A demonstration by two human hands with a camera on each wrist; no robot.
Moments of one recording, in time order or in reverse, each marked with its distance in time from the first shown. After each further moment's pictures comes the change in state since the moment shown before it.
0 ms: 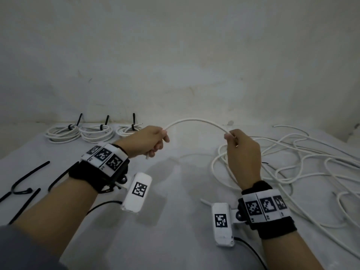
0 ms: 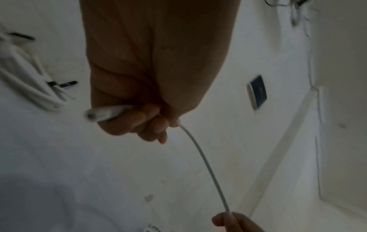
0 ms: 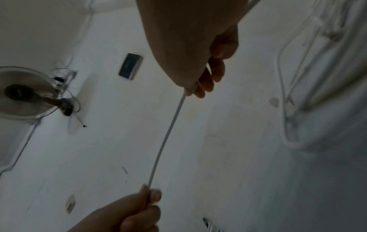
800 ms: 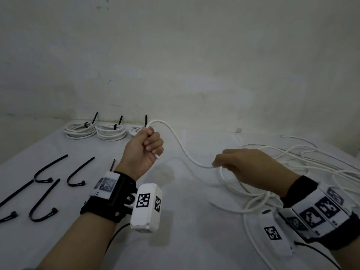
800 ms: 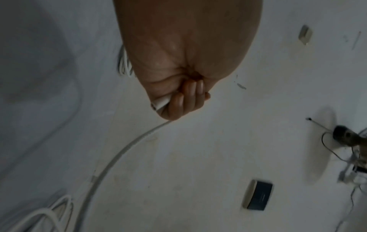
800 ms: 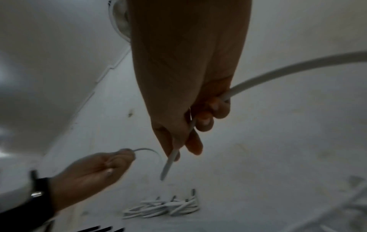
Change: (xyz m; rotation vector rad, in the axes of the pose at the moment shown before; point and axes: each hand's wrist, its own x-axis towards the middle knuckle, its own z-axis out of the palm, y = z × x) left_hand -0.038 -0.028 0.001 -1.356 0.097 0.247; right_hand 0.006 -0.044 -0.056 -0.415 -0.806 -0.710
